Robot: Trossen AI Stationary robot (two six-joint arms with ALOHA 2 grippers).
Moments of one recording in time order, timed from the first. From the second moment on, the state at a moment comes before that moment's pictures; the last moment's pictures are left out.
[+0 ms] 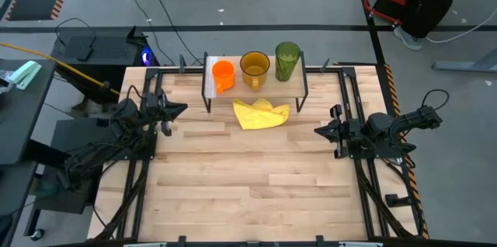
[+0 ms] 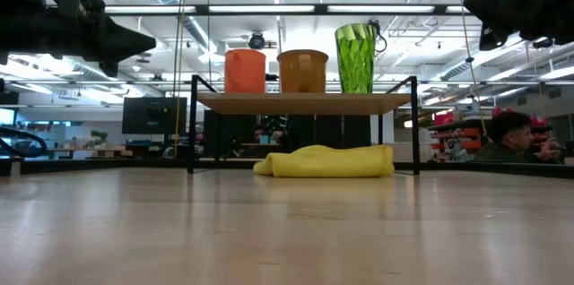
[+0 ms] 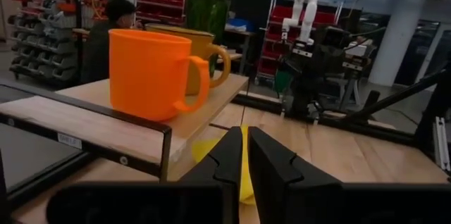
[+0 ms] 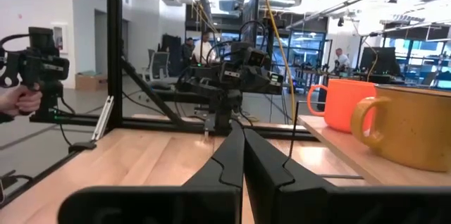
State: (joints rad) left arm 0.70 0.01 0.07 0.01 0.39 -0.17; right arm 0.27 0.00 0.01 0.16 0.26 -0.13
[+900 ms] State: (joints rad) left arm 0.35 0.02 0.04 -0.05 0.05 -0.09; right arm 0.27 0.01 0.01 0.16 0.26 -0.16
